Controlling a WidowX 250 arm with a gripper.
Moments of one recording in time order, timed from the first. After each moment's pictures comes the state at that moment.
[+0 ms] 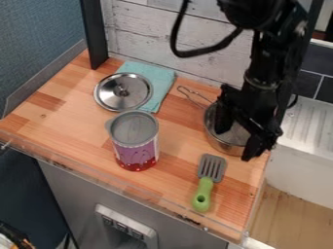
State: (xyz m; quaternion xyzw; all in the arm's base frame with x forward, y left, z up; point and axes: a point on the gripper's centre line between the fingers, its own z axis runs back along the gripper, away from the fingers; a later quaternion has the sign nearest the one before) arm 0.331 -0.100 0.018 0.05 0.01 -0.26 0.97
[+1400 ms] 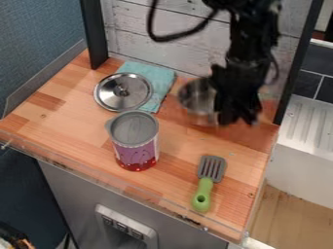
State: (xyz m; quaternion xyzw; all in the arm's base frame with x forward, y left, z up) arm 0.353 -0.066 0.049 0.05 -0.05 -0.31 0.95
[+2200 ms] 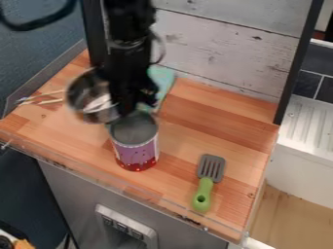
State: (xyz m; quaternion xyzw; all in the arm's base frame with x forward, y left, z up) arm 0.273 0.061 0.063 0.06 -0.02 -0.06 1.00
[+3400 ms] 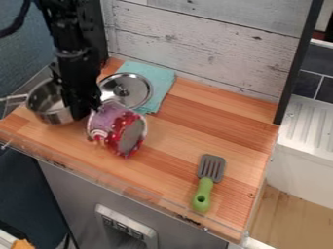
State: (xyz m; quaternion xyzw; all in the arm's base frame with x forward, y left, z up) arm 0.265 0.135 0.031 0.05 0.01 -0.11 0.99
